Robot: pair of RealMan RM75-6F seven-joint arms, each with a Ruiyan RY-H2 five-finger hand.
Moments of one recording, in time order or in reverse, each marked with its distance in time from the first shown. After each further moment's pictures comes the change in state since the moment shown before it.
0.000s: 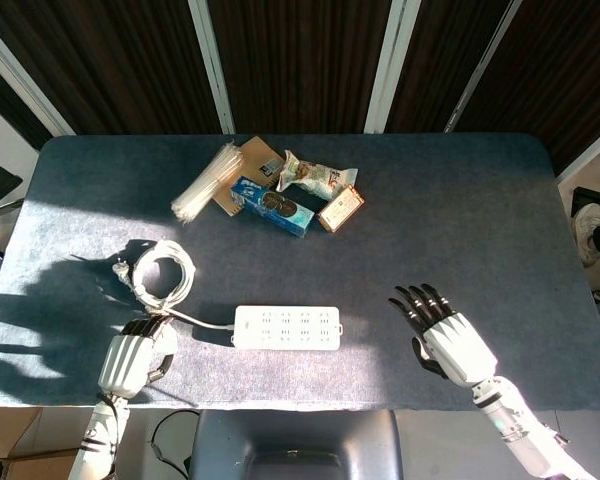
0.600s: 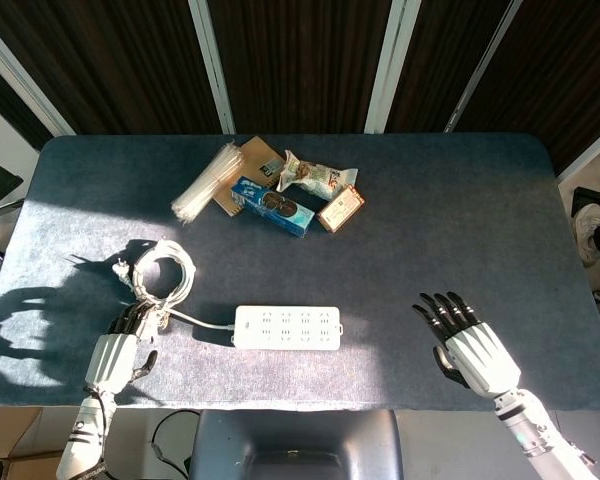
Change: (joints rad) left arm 0.012 0.006 -0.032 0.134 -0.032 -0.077 -0.154; right arm -0.064 0.055 -0.024 -0.017 0.012 0.007 -0.060
